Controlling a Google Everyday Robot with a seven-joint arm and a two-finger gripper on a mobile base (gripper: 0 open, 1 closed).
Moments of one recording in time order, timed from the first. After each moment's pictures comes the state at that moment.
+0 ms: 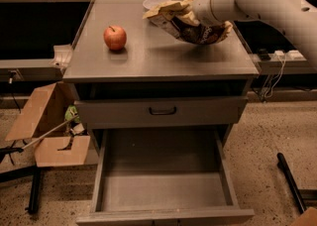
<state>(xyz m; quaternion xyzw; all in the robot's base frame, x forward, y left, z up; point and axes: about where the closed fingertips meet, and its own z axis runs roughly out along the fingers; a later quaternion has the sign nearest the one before) 0.748 -0.099 0.969 -0.53 0.65 -0.06 0.54</state>
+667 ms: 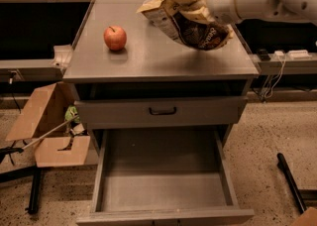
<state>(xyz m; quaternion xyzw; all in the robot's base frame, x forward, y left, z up) 0.683 -0.098 1.005 -0.56 0.60 0.02 0.57</state>
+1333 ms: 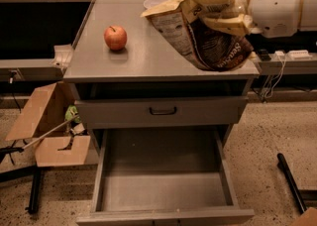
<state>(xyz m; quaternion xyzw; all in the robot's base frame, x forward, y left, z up) 0.547 -0.121 1.045 -0.59 0.55 0.10 0.59</state>
